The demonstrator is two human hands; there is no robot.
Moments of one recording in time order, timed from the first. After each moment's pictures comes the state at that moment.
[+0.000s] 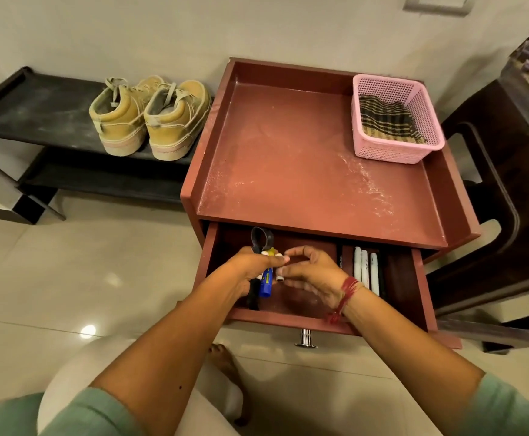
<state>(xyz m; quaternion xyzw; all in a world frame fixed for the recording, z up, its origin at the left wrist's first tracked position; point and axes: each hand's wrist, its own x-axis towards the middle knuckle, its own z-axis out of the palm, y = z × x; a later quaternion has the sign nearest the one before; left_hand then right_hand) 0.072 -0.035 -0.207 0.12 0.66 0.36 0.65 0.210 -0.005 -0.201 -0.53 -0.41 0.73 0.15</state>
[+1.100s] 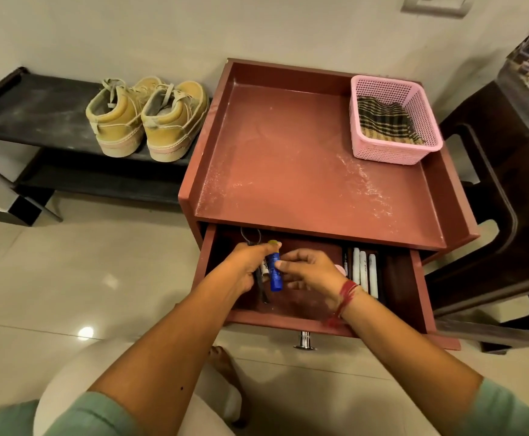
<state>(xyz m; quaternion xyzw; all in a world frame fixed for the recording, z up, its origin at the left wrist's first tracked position) 0.070 -0.025 -0.209 0.09 0.66 0.39 0.63 0.206 -0.004 -0.206 -0.54 -0.49 0.67 0.15</state>
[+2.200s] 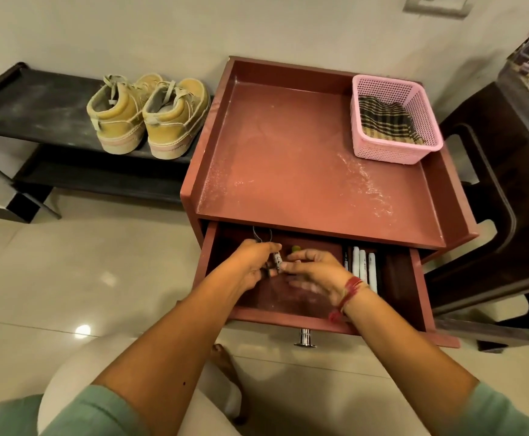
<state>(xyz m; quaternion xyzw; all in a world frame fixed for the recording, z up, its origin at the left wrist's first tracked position) 0.078 -0.023 -0.199 0.11 0.66 0.40 0.63 0.214 0.001 -0.209 -0.56 -0.39 0.72 0.15</state>
